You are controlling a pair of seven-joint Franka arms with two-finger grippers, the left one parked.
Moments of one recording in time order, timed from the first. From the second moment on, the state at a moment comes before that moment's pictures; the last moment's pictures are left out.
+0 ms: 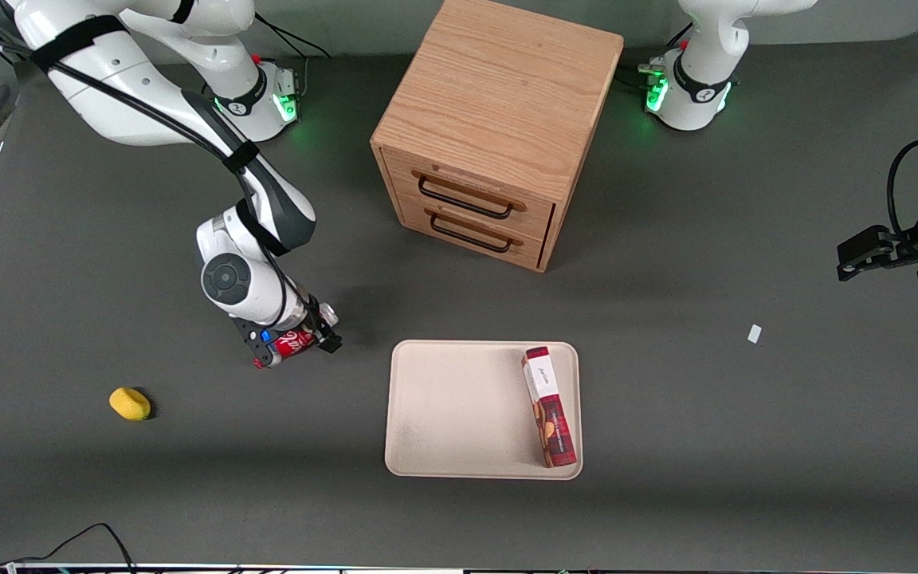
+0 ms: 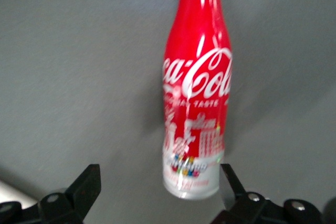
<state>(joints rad) -0.06 0.55 0.42 -1.95 -0.22 2.37 1.41</state>
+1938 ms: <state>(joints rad) -0.08 0.58 0.41 -1.95 -0.40 2.37 1.45</state>
